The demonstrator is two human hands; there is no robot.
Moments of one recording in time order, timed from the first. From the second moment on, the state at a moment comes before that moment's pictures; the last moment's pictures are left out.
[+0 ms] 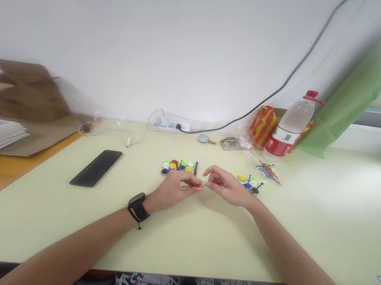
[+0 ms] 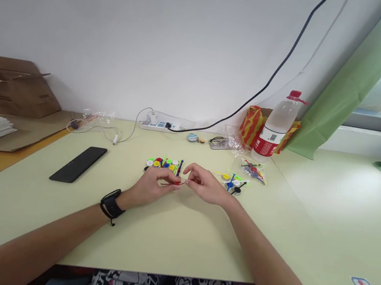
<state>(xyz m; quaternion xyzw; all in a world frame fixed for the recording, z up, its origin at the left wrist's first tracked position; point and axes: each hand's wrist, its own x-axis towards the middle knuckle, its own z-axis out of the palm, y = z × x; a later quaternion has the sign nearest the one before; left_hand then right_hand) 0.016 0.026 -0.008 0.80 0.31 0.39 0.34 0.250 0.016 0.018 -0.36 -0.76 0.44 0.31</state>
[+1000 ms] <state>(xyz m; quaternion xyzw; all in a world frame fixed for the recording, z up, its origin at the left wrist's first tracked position) 0.015 0.031 0.002 0.61 0.32 0.44 0.57 0.254 0.020 0.018 -0.39 -0.72 0.46 0.35</state>
